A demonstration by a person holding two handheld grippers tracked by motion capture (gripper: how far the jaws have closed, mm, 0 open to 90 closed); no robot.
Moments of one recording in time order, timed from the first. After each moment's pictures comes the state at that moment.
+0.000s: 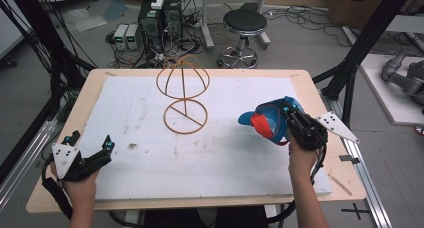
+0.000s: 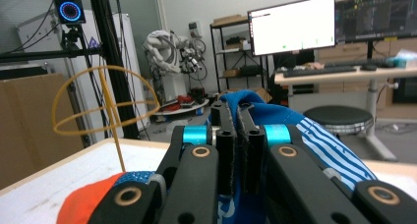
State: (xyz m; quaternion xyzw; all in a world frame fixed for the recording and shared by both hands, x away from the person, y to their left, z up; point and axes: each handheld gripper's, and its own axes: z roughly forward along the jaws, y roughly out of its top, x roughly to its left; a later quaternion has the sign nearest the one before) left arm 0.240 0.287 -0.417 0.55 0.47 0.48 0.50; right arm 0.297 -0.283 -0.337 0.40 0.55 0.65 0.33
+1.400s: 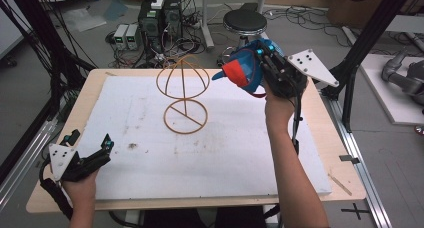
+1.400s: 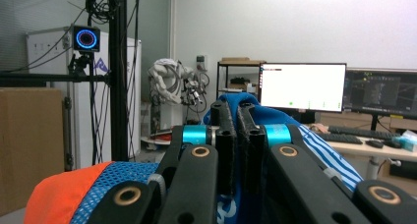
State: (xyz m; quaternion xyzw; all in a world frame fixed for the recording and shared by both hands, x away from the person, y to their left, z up) left arm 0.238 0.288 -0.414 0.53 0.46 0.48 0.52; right arm 0.344 -0.195 -0.214 0.32 0.55 0.66 0.40
